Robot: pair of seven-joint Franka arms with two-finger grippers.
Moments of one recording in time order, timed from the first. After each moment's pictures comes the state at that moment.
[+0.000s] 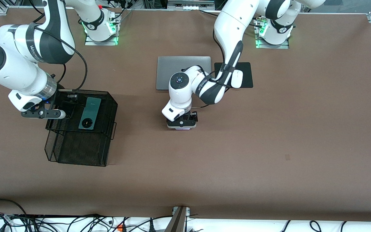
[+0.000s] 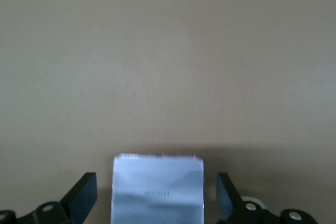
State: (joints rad) left arm -0.93 0.99 0.24 -1.20 -0.09 2.32 -0.81; right arm 1.04 0.25 -0.97 -1.81 0.22 1.89 0.01
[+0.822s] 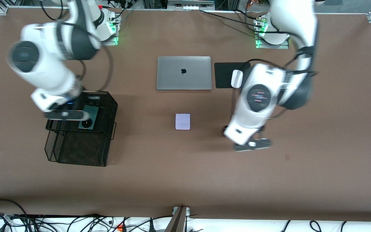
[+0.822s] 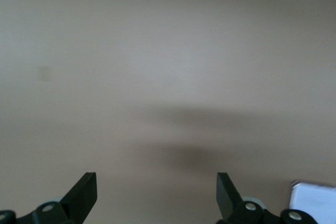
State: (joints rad) left arm -0.57 0.65 0.29 -1.20 -0.09 1.77 -0.43; right arm 1.05 0.37 -0.80 -1.64 0.22 1.87 0.22
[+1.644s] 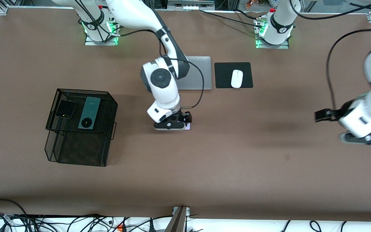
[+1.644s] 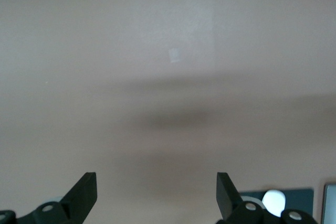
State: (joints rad) left arm -0.22 0.43 0.29 -1.22 -0.06 1.49 0.13; right arm 1.05 0.85 -0.46 -1.41 0.41 2.40 0.53
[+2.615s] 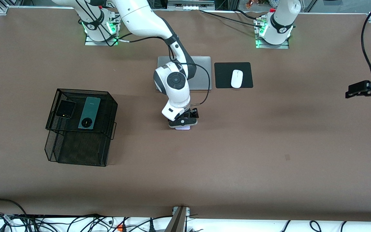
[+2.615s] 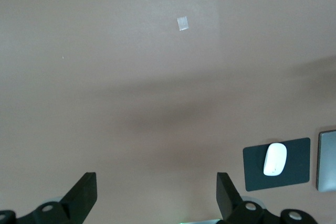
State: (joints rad) left arm -0.13 0.30 0.29 -1.23 -0.06 1.35 0.26; right arm 1.05 0.93 -0.39 -1.40 0.30 2.42 0.47
